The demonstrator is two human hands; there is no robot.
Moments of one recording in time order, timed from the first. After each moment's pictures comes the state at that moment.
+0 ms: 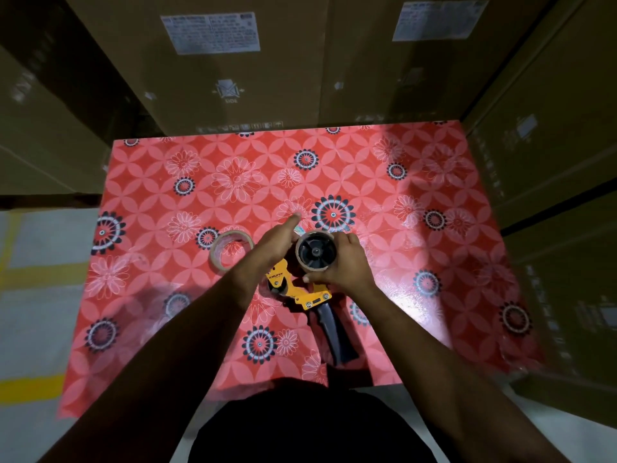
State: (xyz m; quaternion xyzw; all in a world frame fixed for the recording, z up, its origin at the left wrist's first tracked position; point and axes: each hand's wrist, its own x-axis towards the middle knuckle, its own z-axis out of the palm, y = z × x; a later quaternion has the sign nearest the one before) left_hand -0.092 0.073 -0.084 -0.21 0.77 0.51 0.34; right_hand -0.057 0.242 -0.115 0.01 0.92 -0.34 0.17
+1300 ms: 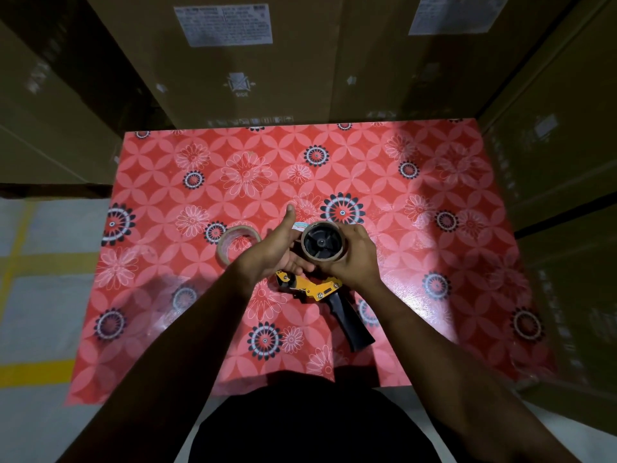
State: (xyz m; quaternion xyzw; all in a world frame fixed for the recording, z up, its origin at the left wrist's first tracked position) left_hand -0.077 0.056 -0.073 -0.17 0.64 0.63 0.40; right_hand -0.064 0.242 -0.126 0.00 0.91 -0.40 0.06
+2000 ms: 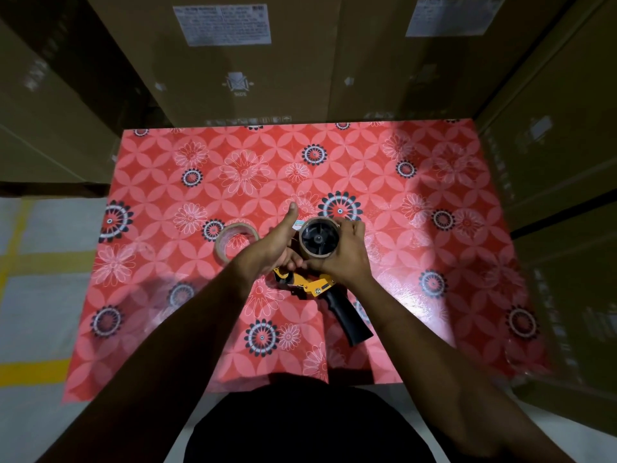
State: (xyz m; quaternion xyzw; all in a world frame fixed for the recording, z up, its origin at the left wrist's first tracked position) left_hand -0.075 0.059 -0.074 -0.17 0.67 0.61 0.39; right_hand -0.065 0.233 -0.129 0.02 0.91 -0.40 0.10
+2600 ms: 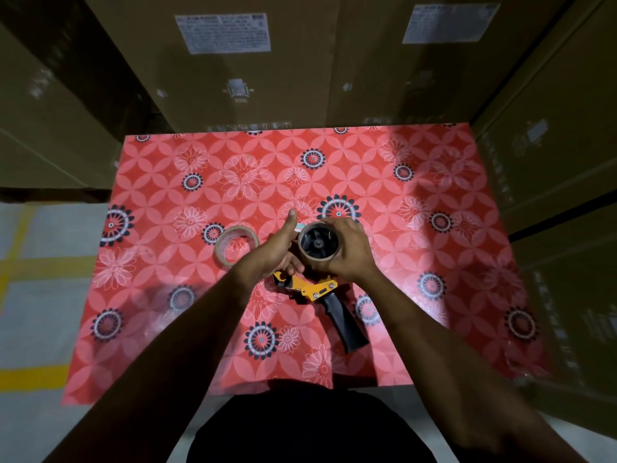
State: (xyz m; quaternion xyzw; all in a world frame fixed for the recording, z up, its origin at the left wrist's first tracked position) left_hand -0.069 0.061 -0.077 -0.17 0.70 0.58 0.38; right_hand -0.076 0.246 -0.123 -0.07 0.92 -0.37 0.11
